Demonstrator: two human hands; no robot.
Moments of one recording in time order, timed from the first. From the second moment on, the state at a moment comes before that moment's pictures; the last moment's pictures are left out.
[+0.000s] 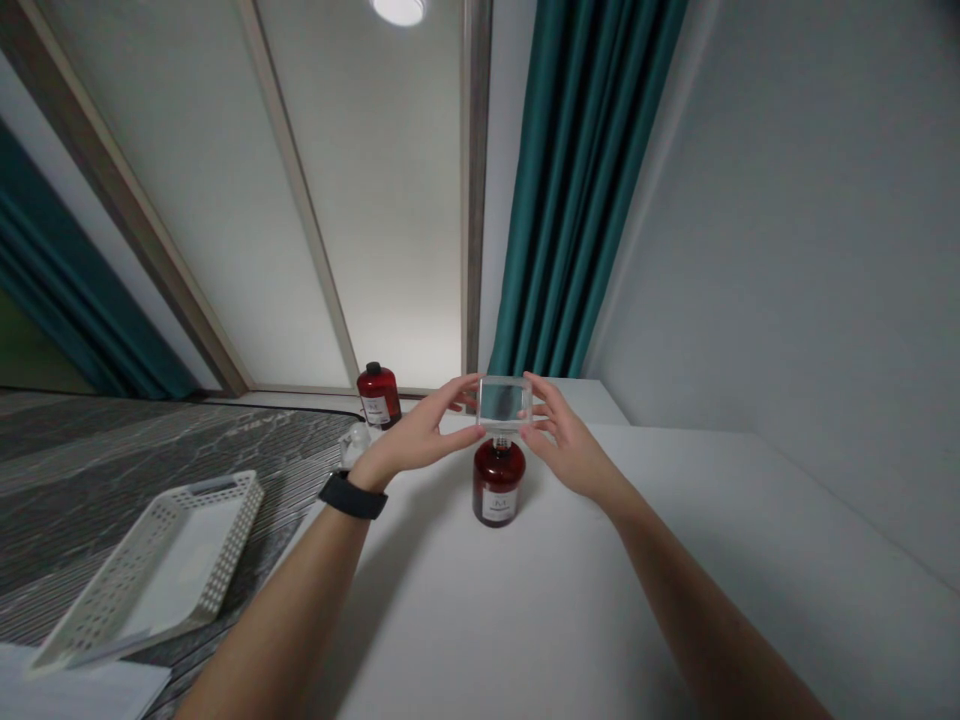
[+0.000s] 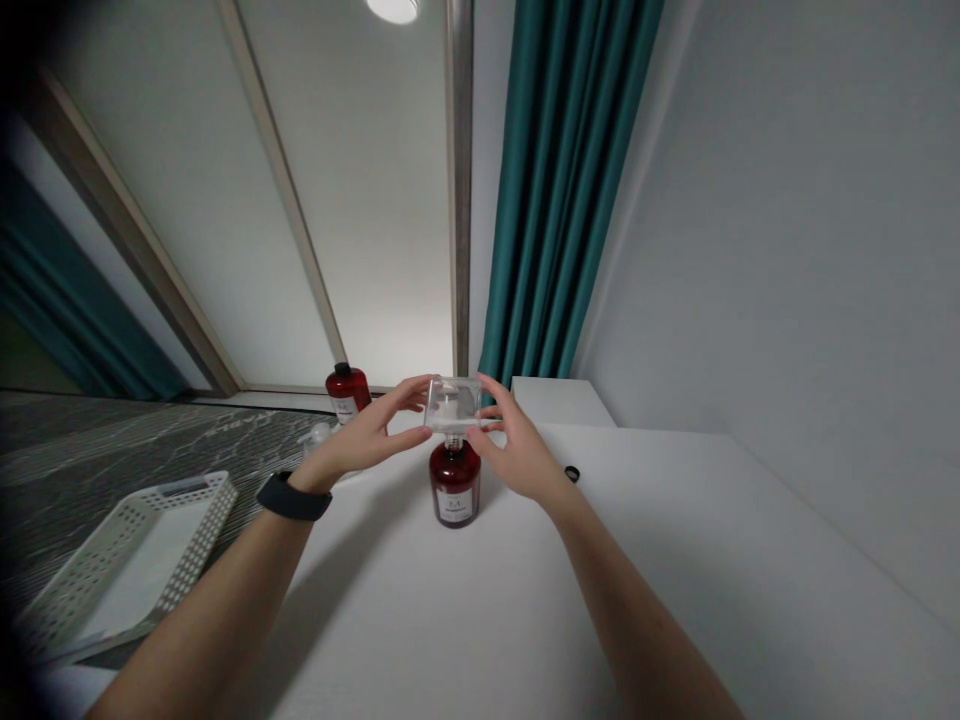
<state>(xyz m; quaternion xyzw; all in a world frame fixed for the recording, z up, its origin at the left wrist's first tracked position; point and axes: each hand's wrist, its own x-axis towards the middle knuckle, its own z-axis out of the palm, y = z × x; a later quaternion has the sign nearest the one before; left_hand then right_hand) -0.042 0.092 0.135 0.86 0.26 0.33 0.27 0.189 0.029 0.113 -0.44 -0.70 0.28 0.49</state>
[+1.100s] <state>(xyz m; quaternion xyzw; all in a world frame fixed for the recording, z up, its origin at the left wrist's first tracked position) -0.046 0.081 0.151 0.89 0.20 0.34 0.22 0.197 0.022 0.118 -0.38 -0.76 0.22 0.48</state>
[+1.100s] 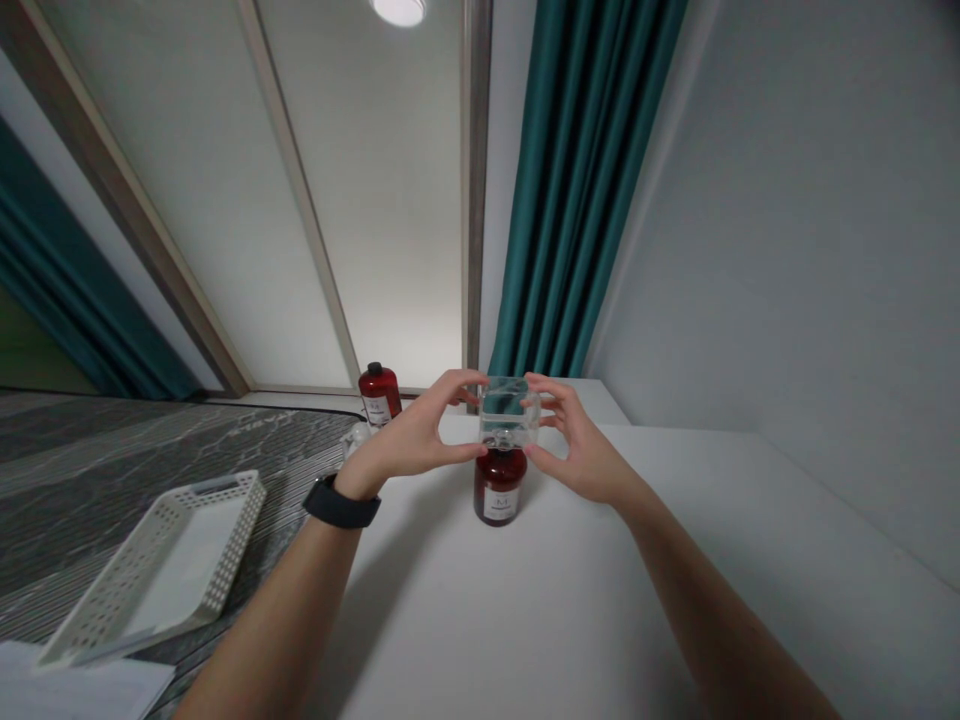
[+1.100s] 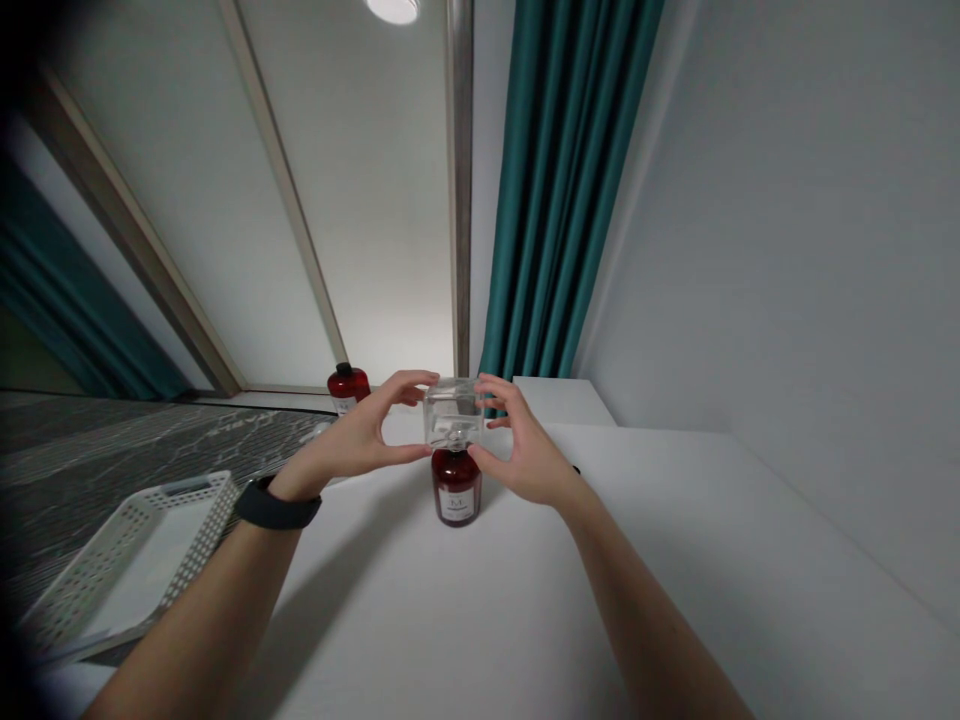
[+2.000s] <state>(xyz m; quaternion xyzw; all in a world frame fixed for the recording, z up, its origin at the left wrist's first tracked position) -0.050 0.078 0.155 0.90 0.21 0.32 0.21 0.195 0.017 0.125 -0.37 -0.79 0.18 0.46</state>
